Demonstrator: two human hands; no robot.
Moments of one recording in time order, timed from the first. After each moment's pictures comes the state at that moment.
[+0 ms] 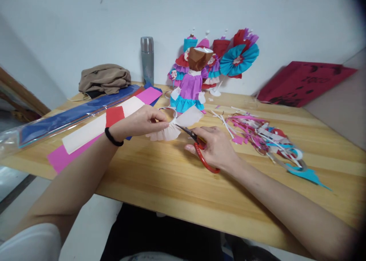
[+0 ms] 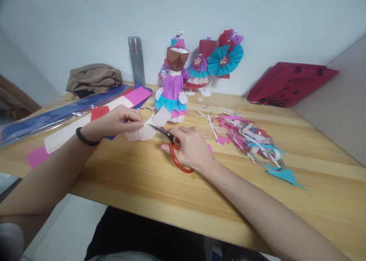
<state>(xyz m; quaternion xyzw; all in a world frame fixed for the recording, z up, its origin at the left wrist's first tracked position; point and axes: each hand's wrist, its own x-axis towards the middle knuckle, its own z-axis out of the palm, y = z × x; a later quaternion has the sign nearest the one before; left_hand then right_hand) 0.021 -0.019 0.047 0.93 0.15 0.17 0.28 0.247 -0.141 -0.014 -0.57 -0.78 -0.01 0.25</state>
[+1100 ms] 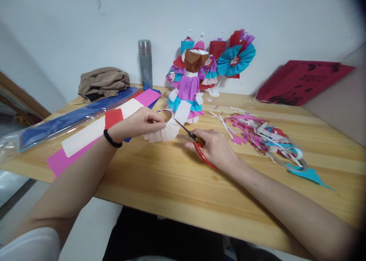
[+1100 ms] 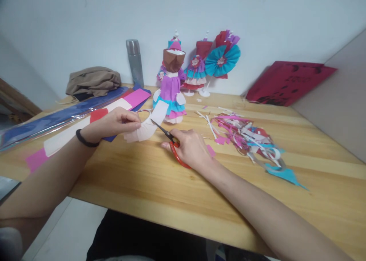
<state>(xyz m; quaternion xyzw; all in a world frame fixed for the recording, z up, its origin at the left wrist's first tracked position) 0.021 -0.018 0.046 0.91 0.19 0.15 0.33 0.250 -0.140 -0.017 -0.62 -0.75 -0.01 0.24</state>
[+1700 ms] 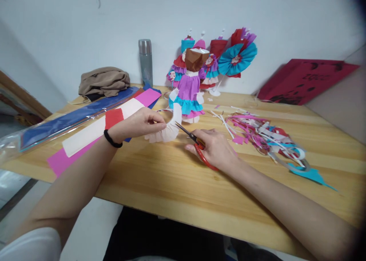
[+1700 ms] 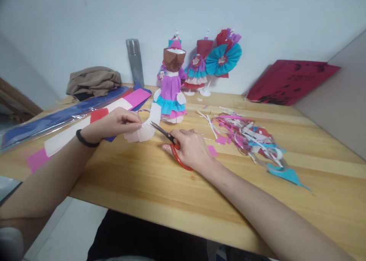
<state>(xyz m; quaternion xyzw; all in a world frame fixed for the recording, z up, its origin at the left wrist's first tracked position) 0.021 -0.016 0.044 0.93 0.18 0.15 0.30 0.248 -0.143 -0.017 -0.62 -0.76 0.00 0.21</state>
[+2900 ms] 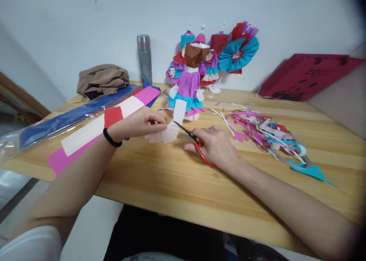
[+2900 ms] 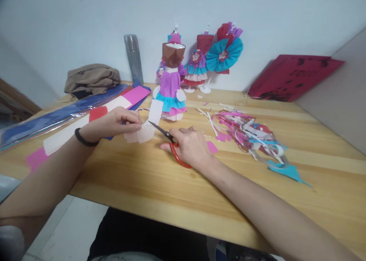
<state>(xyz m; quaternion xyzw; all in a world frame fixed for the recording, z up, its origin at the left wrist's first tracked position) 0.022 -0.016 0.043 0.94 0.14 0.14 0.29 0.252 -0.140 -0.027 -0.60 -0.77 -0.08 0.18</state>
